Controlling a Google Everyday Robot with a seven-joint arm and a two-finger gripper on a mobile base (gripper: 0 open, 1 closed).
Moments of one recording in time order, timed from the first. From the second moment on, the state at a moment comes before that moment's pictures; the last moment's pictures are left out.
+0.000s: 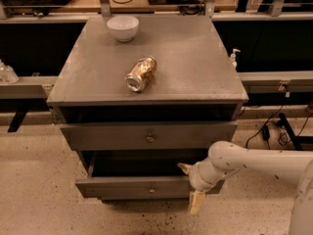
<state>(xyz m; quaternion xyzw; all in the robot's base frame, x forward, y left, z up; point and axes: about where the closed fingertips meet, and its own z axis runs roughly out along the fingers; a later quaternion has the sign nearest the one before) 0.496 -0.119 0.440 -0.74 0.63 0.14 0.19</state>
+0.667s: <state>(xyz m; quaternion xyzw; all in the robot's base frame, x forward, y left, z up) 0.453 -0.126 0.418 -0.74 0.63 0.19 0.14</state>
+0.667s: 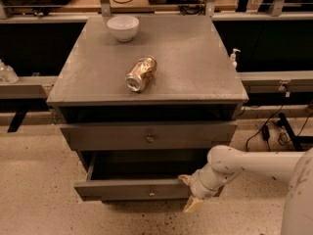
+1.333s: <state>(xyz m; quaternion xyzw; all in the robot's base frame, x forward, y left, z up) 0.446 -0.126 0.427 -0.74 0.63 0.19 0.13</state>
